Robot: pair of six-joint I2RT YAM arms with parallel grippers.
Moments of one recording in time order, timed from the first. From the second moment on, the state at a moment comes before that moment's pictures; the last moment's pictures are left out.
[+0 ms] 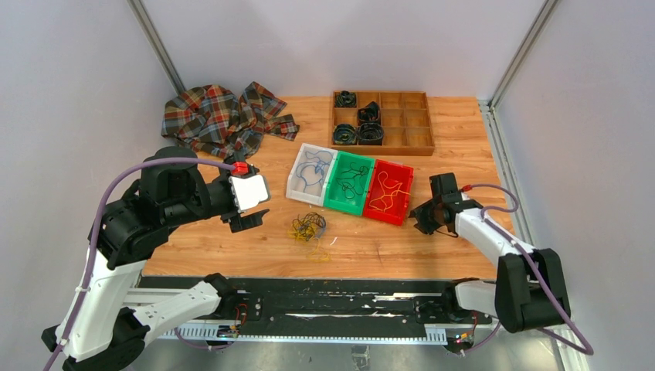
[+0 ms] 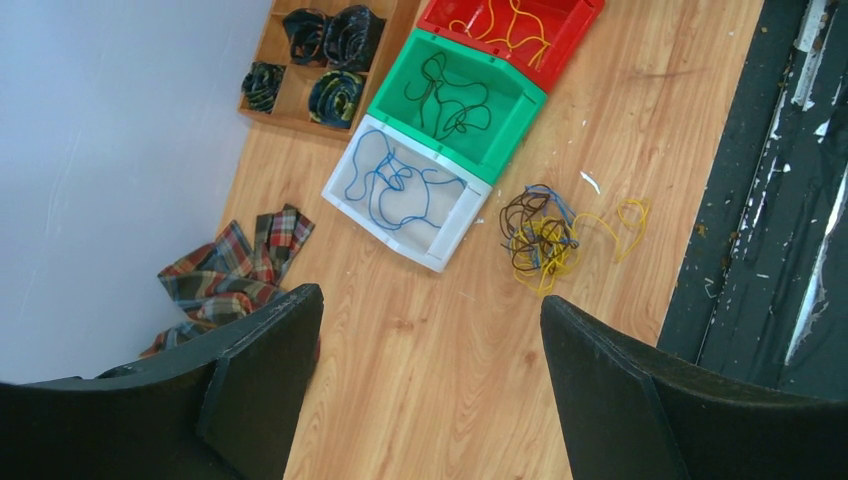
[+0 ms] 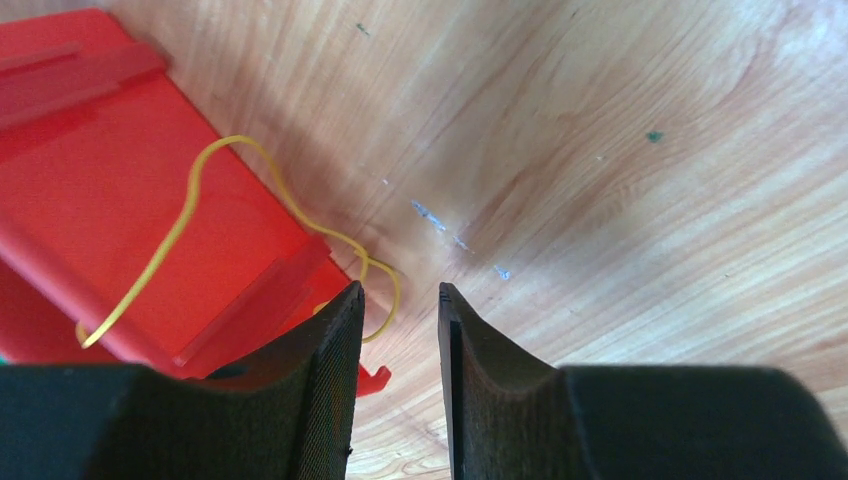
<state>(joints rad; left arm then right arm) -0.66 0.89 1.56 -1.15 0.28 0.67 0.18 1.21 0.58 -0.45 0.05 1.19</state>
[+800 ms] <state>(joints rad) -0.66 0.89 1.56 -1.15 0.28 0.66 0.18 1.34 0.58 -0.33 -0.02 1.26</state>
